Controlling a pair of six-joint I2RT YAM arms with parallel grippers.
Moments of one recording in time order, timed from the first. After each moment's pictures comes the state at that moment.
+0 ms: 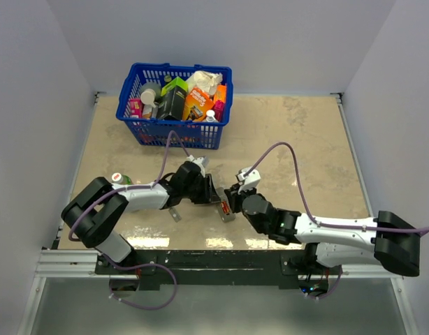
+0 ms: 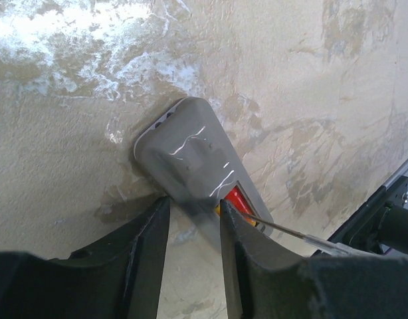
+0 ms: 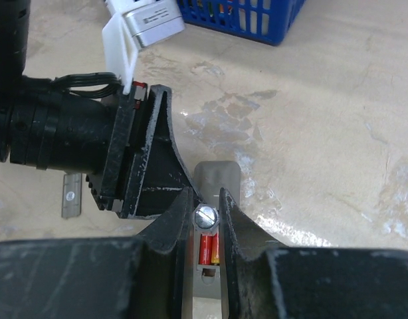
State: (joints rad) left arm -0.73 1.57 0.66 0.15 0.21 -0.78; right arm 1.19 1.14 0.50 0.28 0.65 0.40
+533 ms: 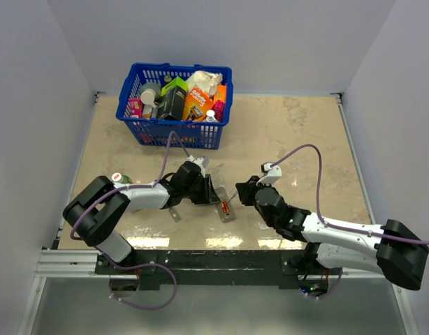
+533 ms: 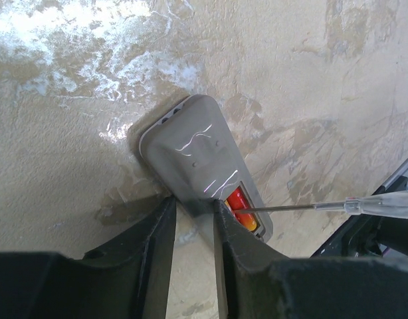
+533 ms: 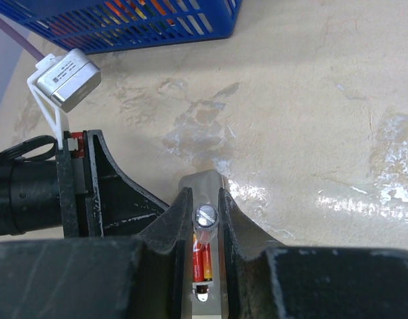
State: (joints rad) left arm -0.73 1.59 0.66 0.16 0.21 -0.79; right arm 1.03 1.06 0.40 0.27 0.60 0.70
